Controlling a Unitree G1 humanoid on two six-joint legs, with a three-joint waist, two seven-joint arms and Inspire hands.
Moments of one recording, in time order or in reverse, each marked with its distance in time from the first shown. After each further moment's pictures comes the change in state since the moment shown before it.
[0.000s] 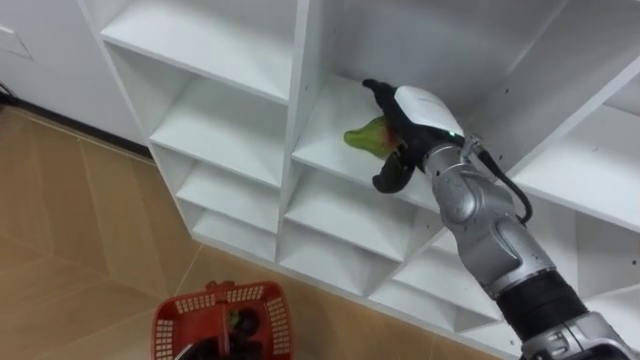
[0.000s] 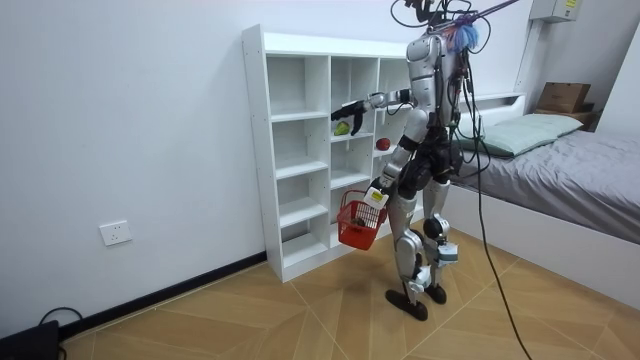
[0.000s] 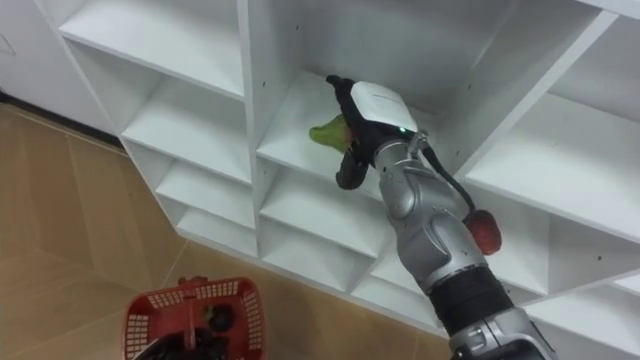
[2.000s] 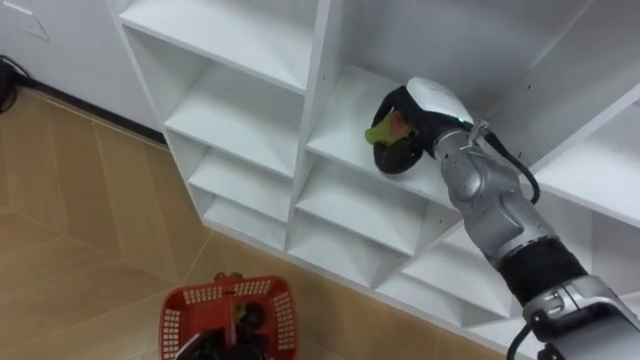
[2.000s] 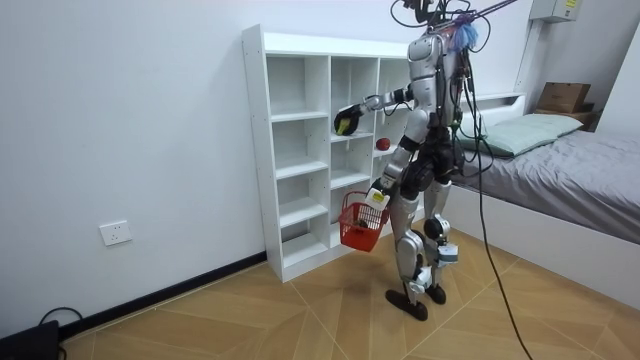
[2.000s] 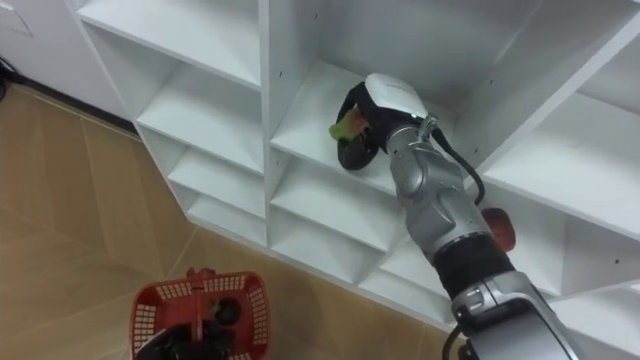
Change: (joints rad) left arm -0.050 0.002 -0.029 0.014 -0.004 0.014 -0.008; right arm -0.130 -0.020 -0.014 0.226 0.033 -0.045 -0.009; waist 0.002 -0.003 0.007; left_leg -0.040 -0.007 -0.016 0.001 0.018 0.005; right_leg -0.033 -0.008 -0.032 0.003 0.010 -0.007
